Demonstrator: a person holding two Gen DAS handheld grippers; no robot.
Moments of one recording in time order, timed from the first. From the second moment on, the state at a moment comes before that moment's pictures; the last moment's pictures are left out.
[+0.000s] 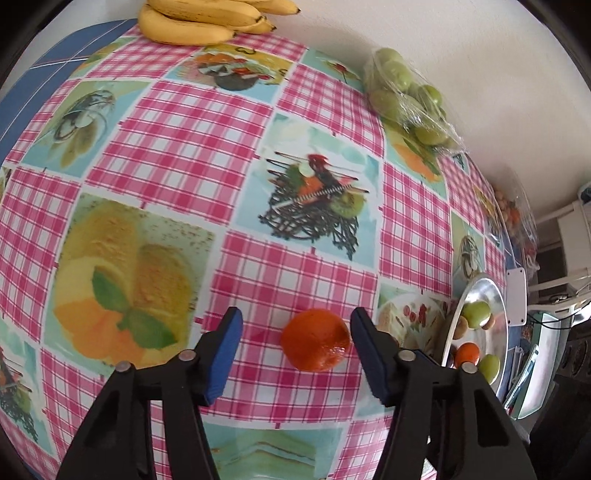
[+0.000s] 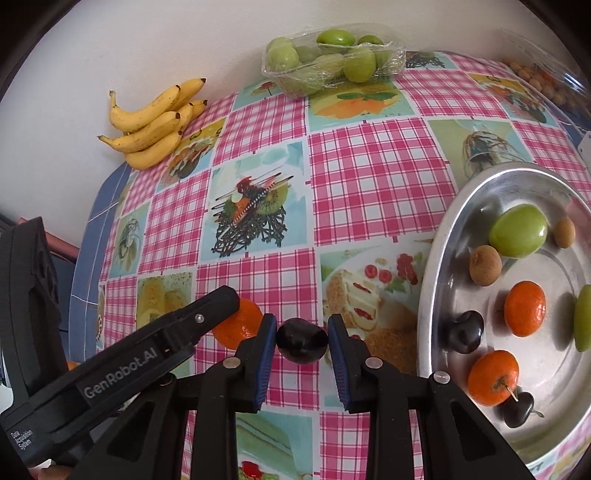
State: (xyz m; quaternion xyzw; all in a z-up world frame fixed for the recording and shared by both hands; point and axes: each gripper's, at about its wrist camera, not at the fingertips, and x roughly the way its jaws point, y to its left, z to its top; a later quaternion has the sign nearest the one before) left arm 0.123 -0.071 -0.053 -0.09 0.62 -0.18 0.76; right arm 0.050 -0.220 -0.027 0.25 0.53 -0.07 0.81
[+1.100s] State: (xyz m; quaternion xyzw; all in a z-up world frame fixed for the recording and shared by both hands) left arm 0.115 -0.065 -0.019 -0.10 0.59 -0.17 0.78; right arm 0.021 -0.242 0.002 0.27 0.50 -0.06 0.82
